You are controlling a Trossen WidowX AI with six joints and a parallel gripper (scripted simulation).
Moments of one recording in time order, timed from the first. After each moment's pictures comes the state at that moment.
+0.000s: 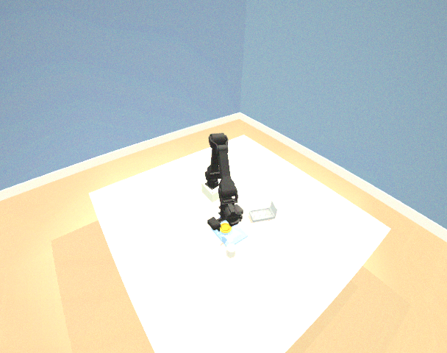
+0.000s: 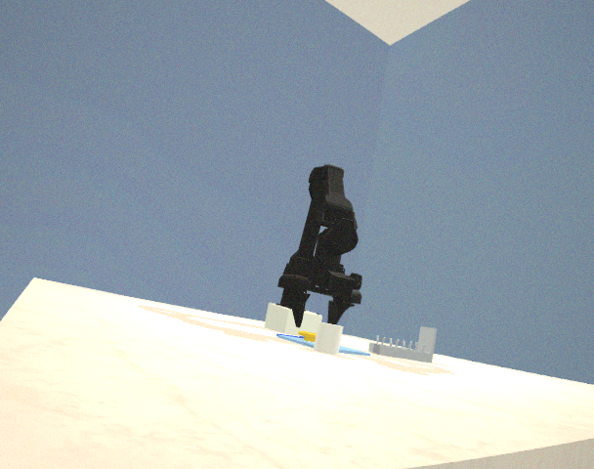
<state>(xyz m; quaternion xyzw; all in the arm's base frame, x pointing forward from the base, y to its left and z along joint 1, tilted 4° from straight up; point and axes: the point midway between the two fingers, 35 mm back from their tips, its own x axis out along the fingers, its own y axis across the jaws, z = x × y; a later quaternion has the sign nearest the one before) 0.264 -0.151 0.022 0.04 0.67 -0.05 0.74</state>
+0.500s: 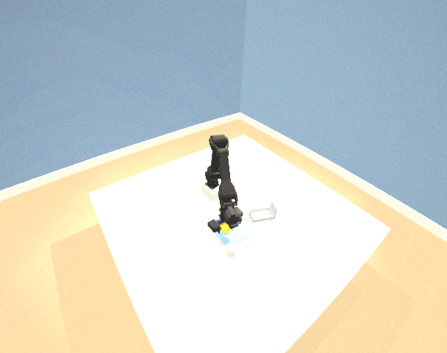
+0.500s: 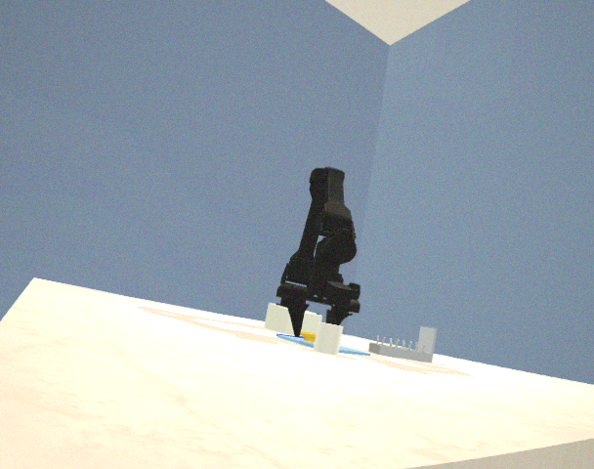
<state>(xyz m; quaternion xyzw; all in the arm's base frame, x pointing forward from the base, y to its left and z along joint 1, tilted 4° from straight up) 0.264 -0.149 0.002 0.04 0.67 -0.05 0.74</state>
